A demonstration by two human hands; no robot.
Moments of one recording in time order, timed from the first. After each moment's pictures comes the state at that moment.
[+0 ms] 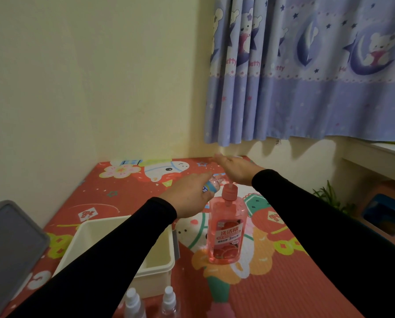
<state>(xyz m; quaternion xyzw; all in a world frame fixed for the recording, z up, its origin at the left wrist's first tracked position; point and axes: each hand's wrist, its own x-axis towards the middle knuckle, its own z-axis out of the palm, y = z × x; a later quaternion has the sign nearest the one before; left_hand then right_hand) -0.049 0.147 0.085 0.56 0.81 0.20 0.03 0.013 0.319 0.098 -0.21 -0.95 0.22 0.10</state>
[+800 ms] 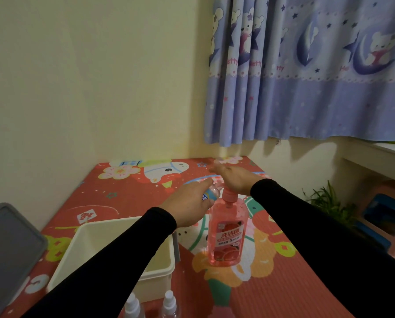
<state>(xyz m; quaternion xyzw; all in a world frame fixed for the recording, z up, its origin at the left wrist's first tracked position) -0.052 0.150 0.069 0.55 0.81 0.19 0.04 0.013 0.313 0.083 -0.21 -0.94 0.24 0.08</state>
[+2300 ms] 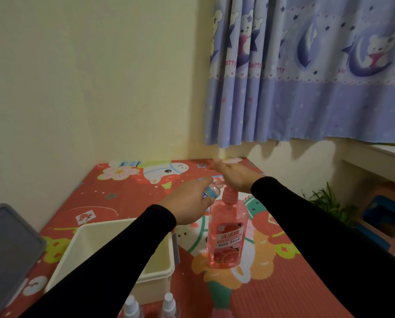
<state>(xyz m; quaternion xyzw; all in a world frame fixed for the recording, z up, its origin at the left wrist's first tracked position) -0.052 0.150 0.077 0.55 0.81 0.21 0.04 0.013 0.317 0.090 -0.20 -0.94 0.25 0.09</state>
